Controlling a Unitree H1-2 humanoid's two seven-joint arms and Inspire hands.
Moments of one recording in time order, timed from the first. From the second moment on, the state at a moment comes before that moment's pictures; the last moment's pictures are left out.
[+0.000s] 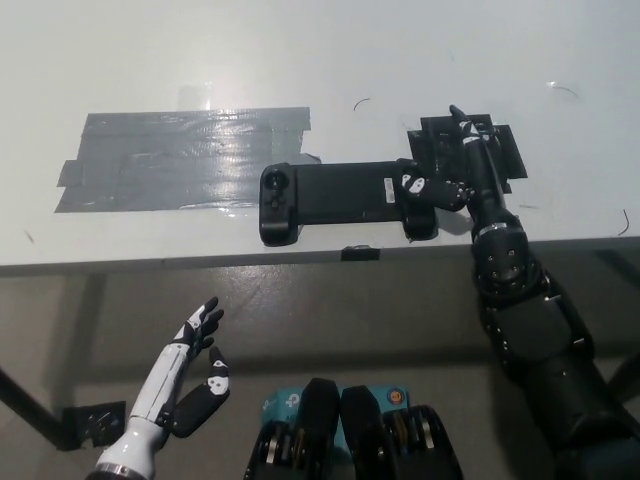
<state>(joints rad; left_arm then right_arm) -0.05 0.18 -0.10 -0.04 0.15 0.03 -0.08 -0.83 -0.04 0.02 0.91 -0.28 -0.07 -0.24</state>
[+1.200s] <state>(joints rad) -0.06 0.18 -0.10 -0.03 0.15 0.04 -0.09 -0.64 -0.03 0.06 0.20 -0.22 -0.03 -0.20</state>
